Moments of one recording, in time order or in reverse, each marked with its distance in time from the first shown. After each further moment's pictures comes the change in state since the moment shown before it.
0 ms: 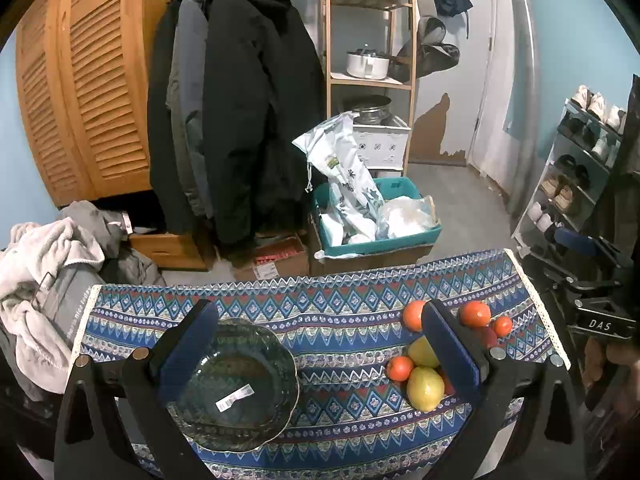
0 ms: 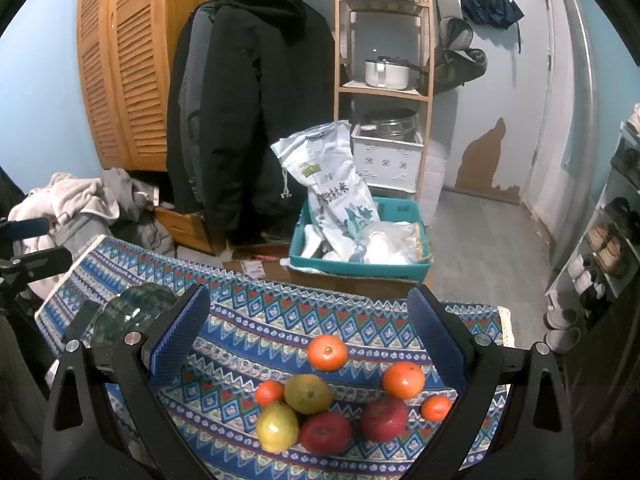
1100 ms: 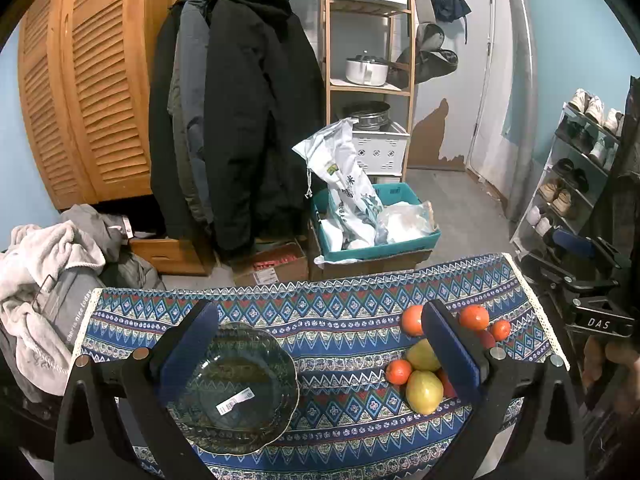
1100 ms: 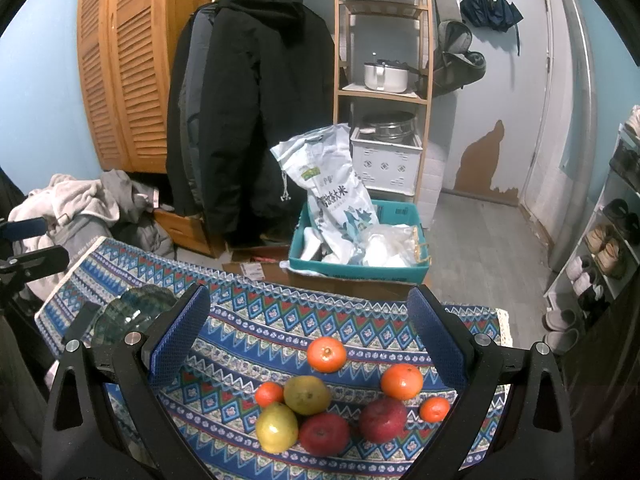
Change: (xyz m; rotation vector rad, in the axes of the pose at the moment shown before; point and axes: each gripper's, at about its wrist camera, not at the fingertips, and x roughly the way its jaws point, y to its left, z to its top) left arm -0.003 0.000 -0.001 0.001 -0.021 0.003; right arm -0.003 -0.001 0.002 -0.001 -0.008 -0.002
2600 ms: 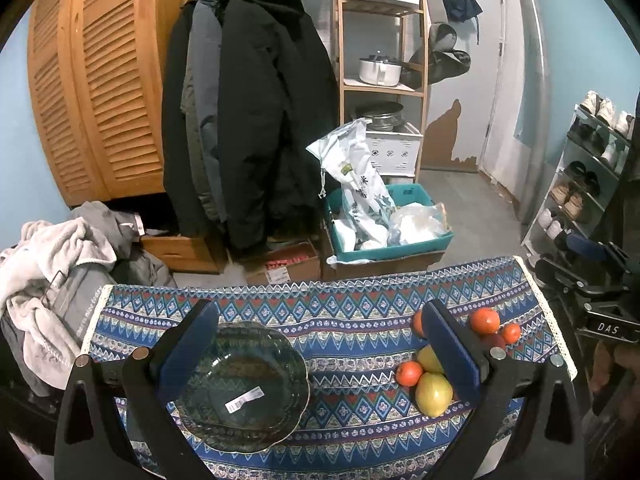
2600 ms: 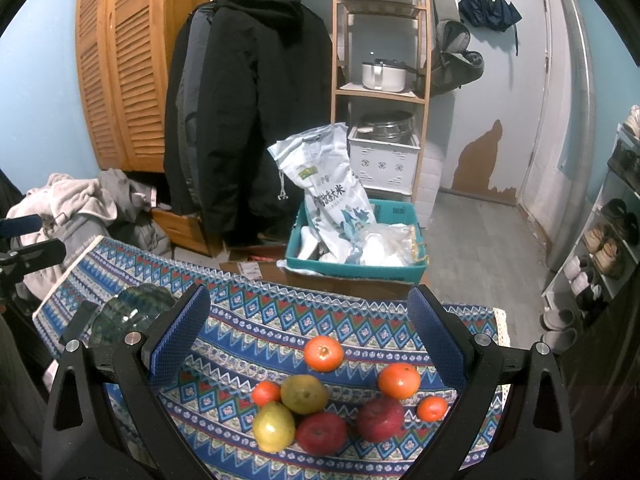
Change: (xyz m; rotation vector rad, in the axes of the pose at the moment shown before) left arm -0.001 0.008 0.002 -0.013 0.000 0.042; right arm -0.003 -0.003 0.005 -0.003 0.004 -0.008
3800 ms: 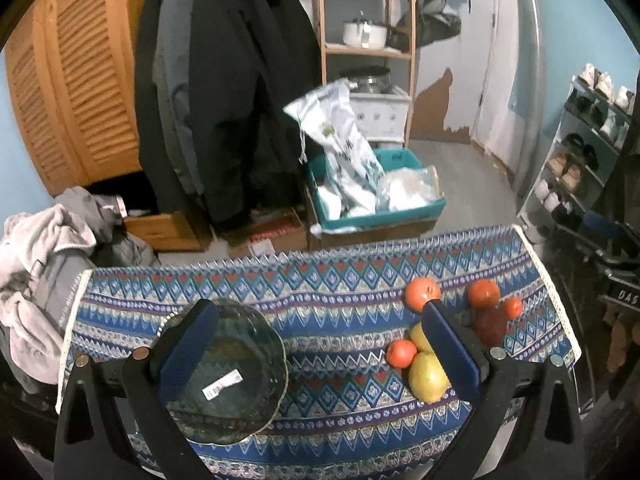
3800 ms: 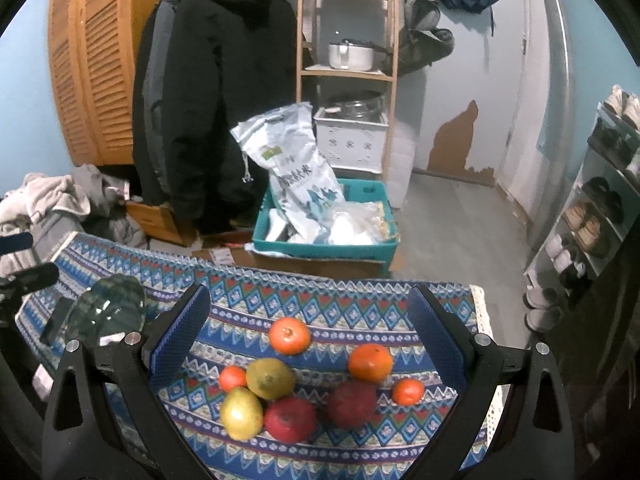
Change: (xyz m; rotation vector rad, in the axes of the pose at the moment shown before) left arm 0.047 -0.032 -0.023 0.033 0.113 -0.025; right arm 0.011 -0.034 -0.024 0.043 0.053 -0.088
